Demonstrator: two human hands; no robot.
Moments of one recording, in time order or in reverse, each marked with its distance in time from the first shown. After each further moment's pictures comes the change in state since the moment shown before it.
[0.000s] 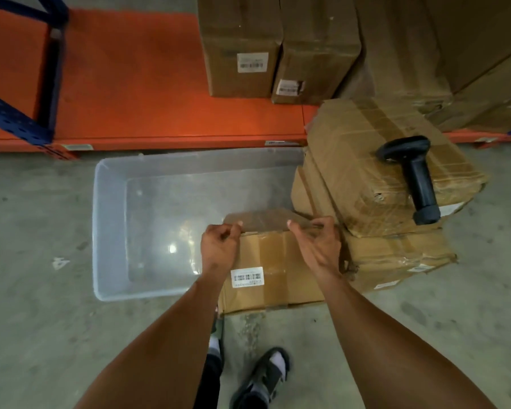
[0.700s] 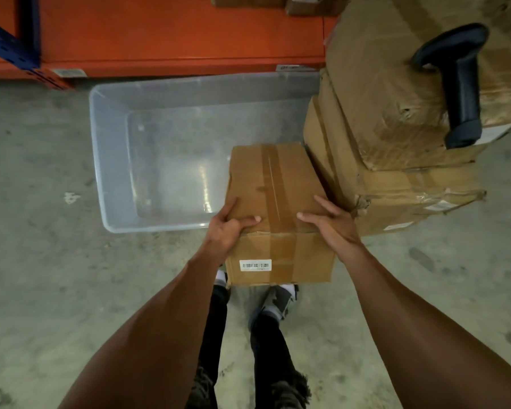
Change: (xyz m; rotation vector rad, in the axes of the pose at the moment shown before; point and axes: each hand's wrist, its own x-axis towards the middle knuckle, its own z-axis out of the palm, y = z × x) left_hand -0.064 -0.070 0.000 -0.181 -0.301 -0.425; right_hand -0.024 0.088 -0.024 0.002 -0.334 0.198
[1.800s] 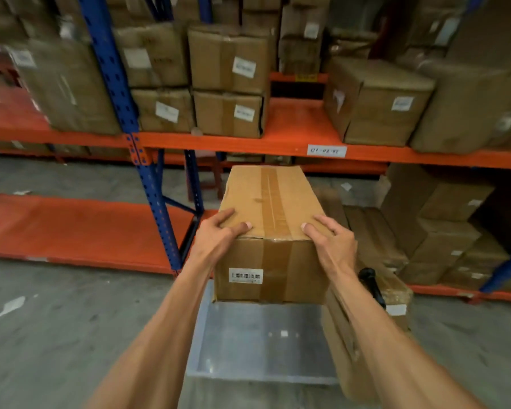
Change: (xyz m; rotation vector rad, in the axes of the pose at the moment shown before) left_hand -0.538 0.184 -0.203 0.081 0.273 0.983; right_hand -0.521 -0.234 -0.037 0.278 0.340 -1.012
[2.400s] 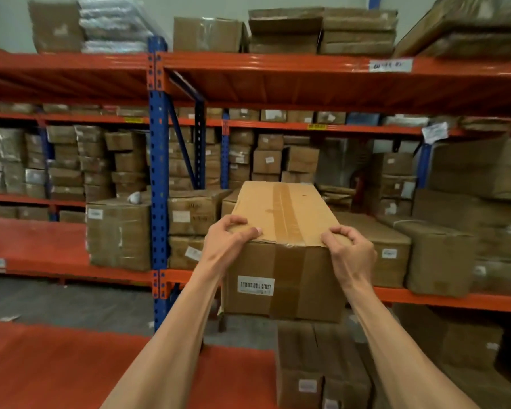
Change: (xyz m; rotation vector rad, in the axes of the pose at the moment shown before) left_hand 0.006 0.253 -0.118 -0.084 0.138 0.526; right_hand 0.036 -0.274 -0.018 0.205 0.253 -0.490
